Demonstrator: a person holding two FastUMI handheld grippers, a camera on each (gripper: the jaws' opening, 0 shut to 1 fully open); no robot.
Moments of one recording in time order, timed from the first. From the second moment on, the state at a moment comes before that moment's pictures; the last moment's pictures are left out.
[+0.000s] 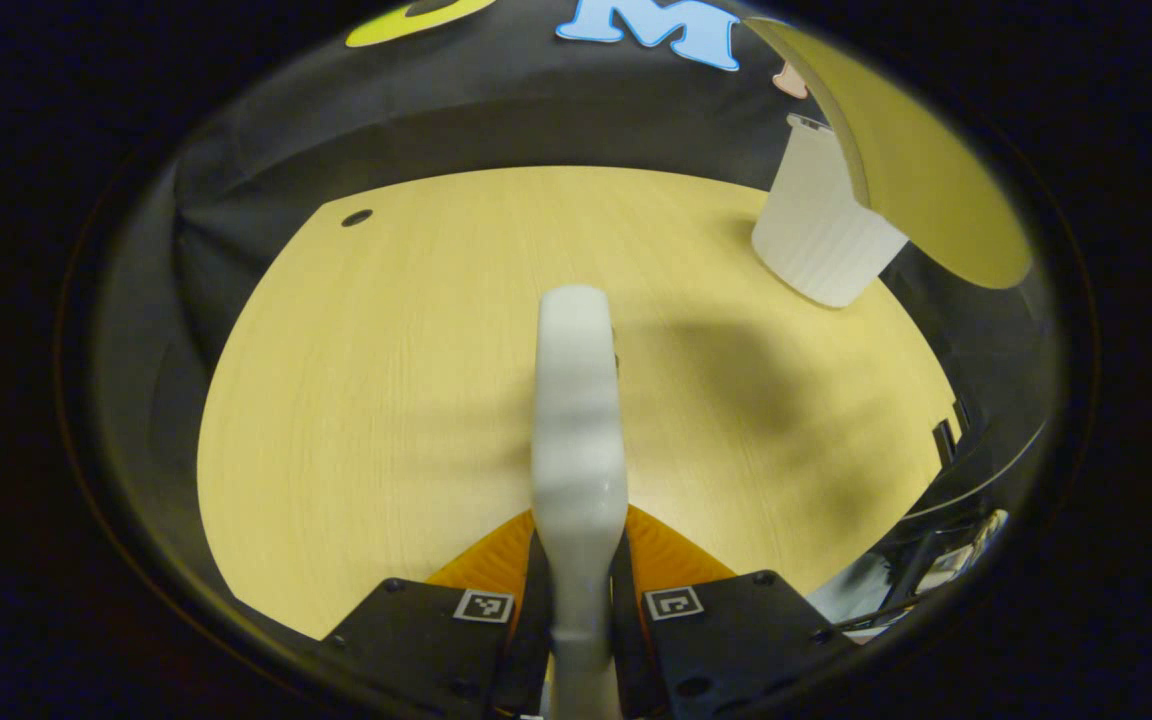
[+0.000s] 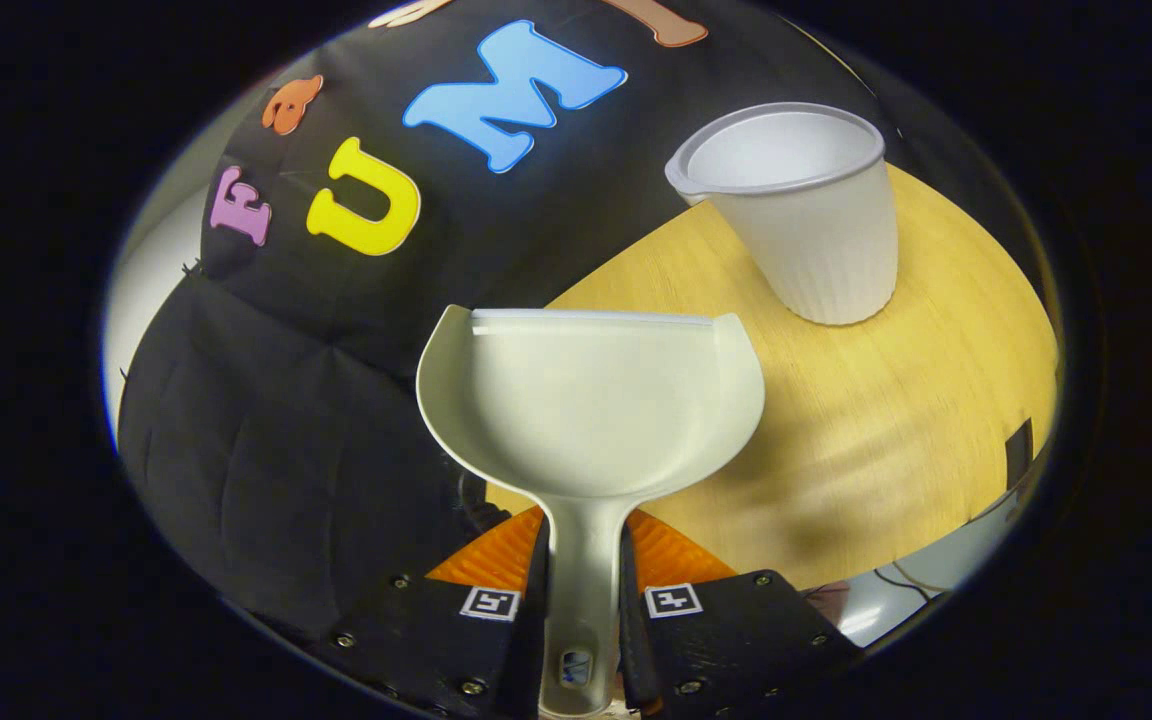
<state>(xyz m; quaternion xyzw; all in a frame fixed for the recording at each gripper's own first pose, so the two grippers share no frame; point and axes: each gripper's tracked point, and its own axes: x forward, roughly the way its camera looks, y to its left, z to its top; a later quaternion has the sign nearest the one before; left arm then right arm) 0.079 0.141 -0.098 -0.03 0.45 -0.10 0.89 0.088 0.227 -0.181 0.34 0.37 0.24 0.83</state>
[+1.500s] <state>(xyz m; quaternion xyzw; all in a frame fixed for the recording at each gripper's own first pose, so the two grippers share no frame) 0.118 0.149 -0.046 -0.01 0.48 -0.05 0.88 0.132 0.217 -0.399 0.07 0.41 0.10 0.90</state>
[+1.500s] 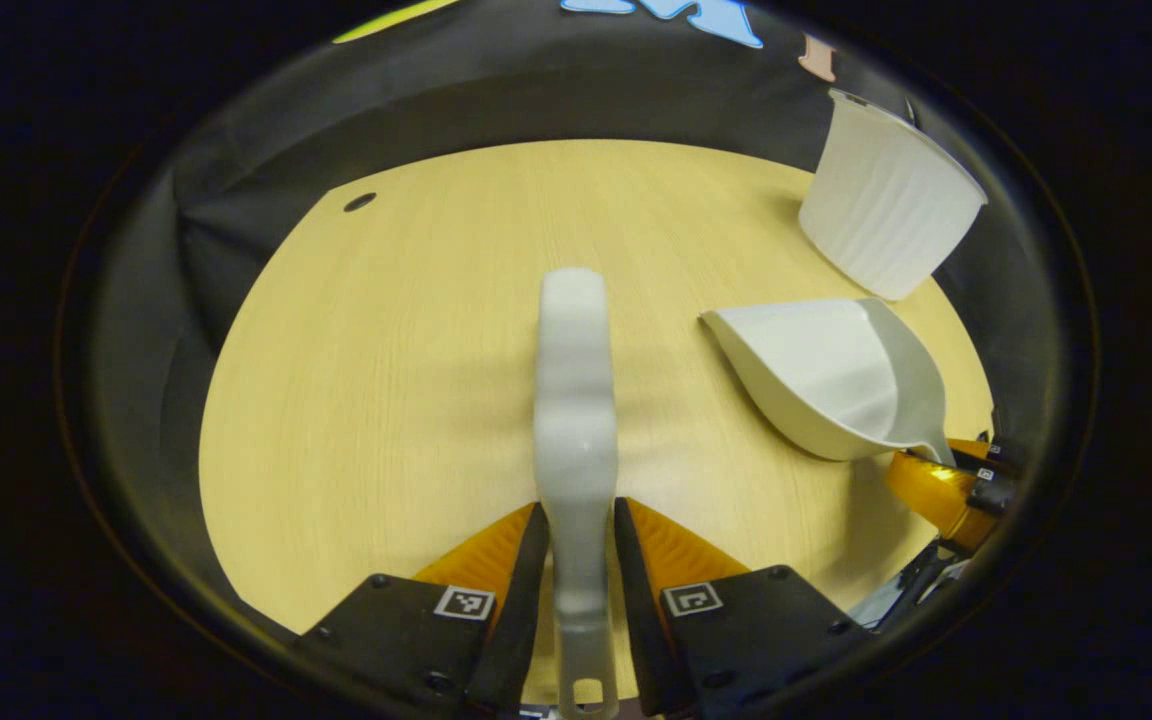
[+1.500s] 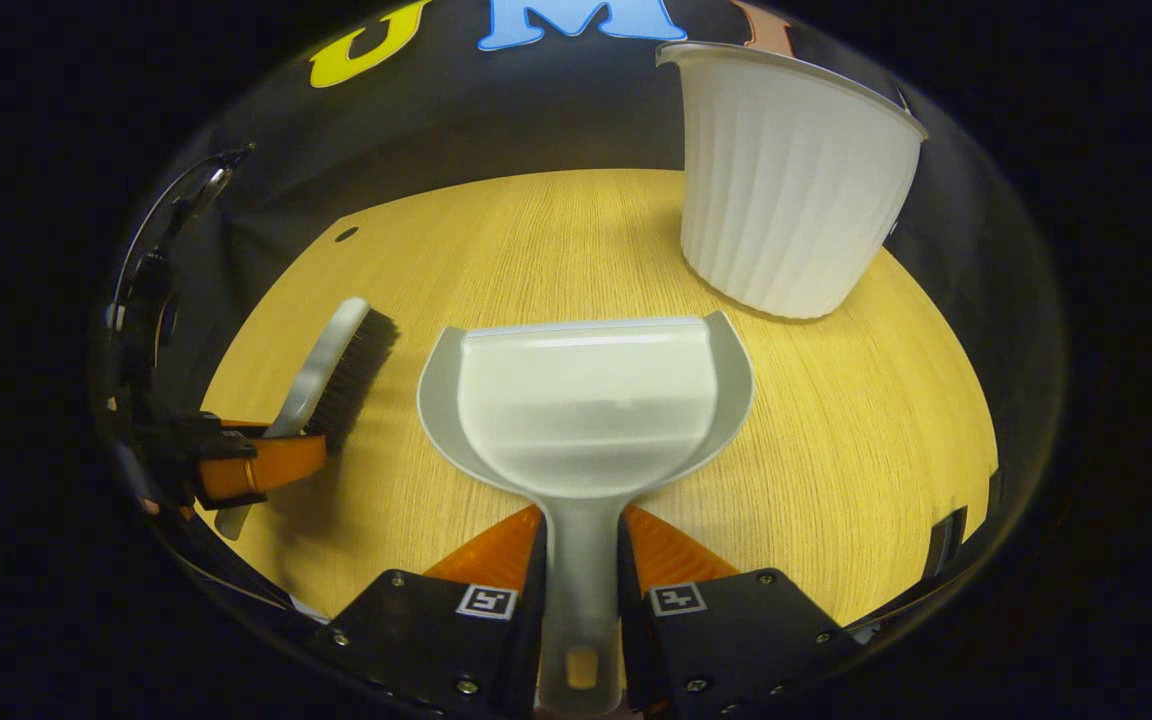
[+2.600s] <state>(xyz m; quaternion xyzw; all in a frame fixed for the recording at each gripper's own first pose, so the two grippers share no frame) 0.144 0.142 0.203 -0.06 0.20 0.00 0.98 0.123 0.153 -0.264 0.01 0.19 0.12 0.97</state>
